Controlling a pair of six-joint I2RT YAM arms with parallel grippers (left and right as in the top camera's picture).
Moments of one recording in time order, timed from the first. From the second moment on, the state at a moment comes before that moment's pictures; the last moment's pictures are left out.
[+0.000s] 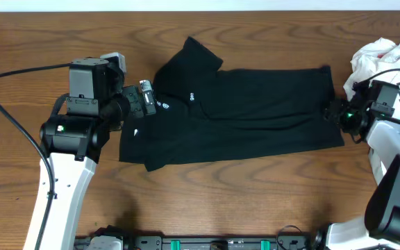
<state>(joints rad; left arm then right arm) -0.12 1.22 1.23 -0.84 0.16 -0.33 -0.33 1.70 0.89 -0.24 -0.31 0.27</state>
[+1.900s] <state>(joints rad) -0.14 1.57 1.43 -1.00 0.37 -0.25 -0.07 1.60 1.53 -1.21 -0.16 0.12</state>
